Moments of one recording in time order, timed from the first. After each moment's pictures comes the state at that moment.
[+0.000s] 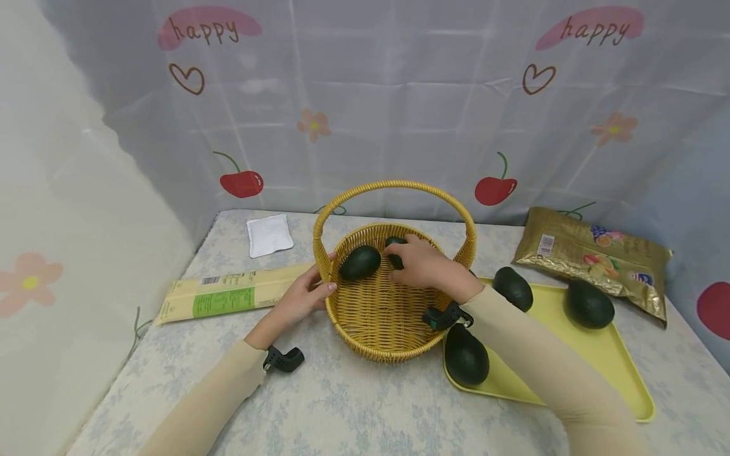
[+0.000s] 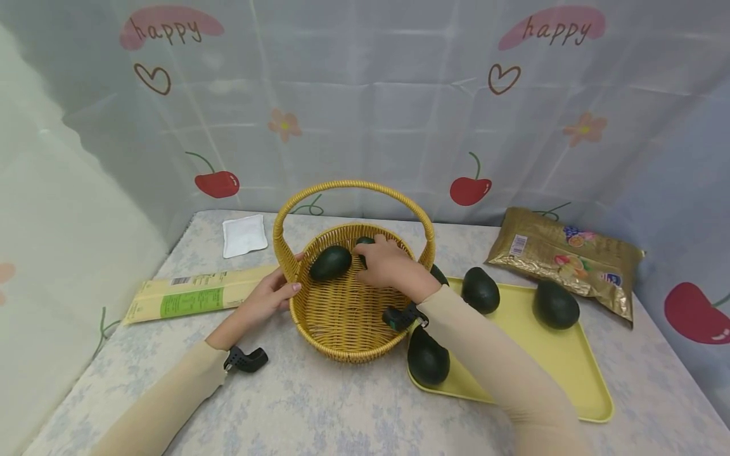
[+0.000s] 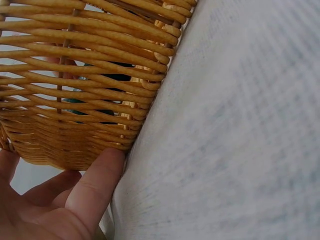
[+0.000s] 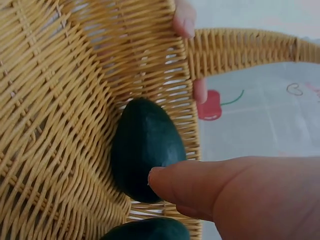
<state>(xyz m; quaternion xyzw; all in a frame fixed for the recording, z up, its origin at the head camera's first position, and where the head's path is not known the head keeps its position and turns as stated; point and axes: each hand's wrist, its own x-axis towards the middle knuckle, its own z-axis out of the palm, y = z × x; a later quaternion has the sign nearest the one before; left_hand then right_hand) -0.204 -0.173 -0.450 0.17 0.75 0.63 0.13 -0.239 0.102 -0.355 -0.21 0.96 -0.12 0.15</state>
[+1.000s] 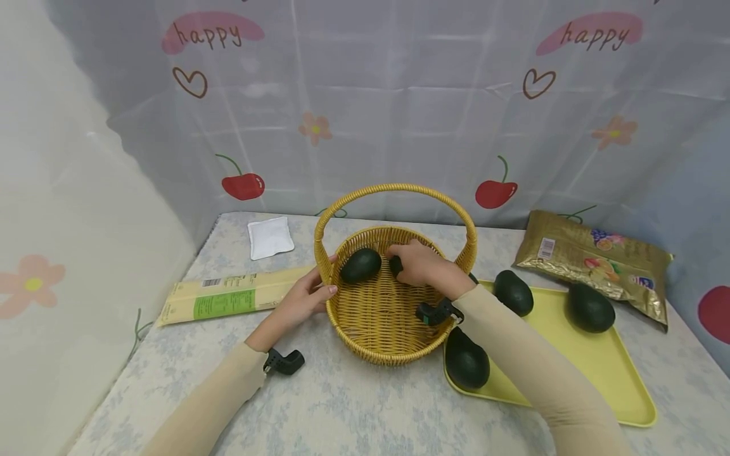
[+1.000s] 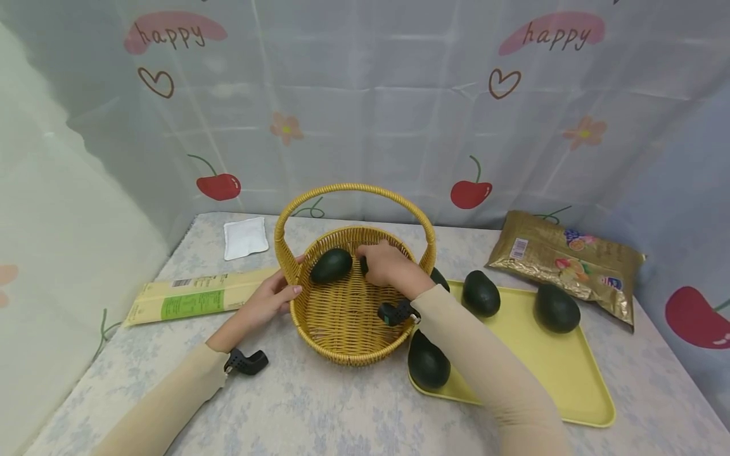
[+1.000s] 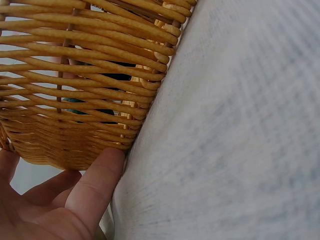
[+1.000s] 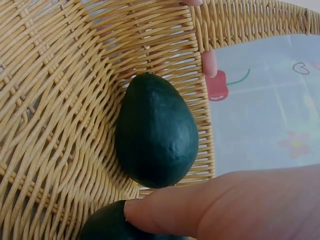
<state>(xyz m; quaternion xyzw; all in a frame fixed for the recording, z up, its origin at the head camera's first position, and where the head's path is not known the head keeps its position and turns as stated) -0.202 -0.171 -0.448 0.17 0.74 0.63 0.13 -0.252 0.098 -0.366 -0.19 0.96 -0.11 0.17</state>
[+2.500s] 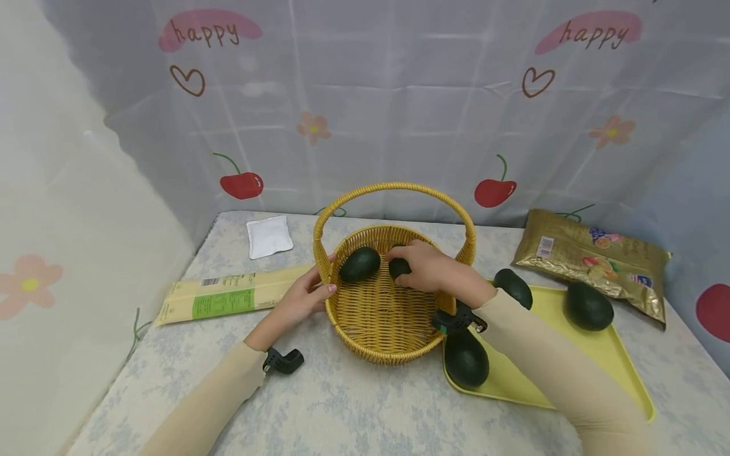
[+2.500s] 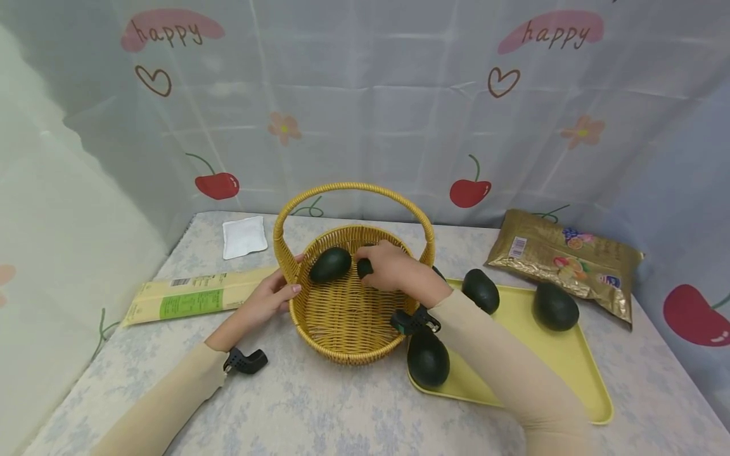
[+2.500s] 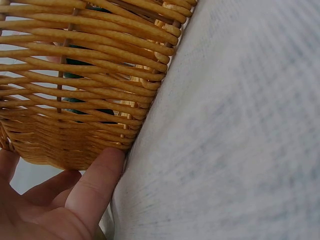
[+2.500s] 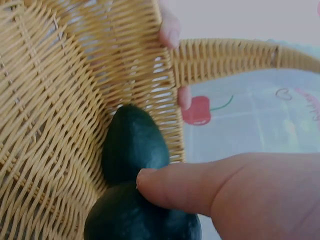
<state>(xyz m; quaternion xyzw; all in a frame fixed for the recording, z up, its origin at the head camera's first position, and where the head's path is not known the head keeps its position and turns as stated) -0.203 -0.172 -0.448 0.16 0.75 0.63 0.13 -0.232 0.113 -0.345 -0.25 0.95 -0.13 0.17</state>
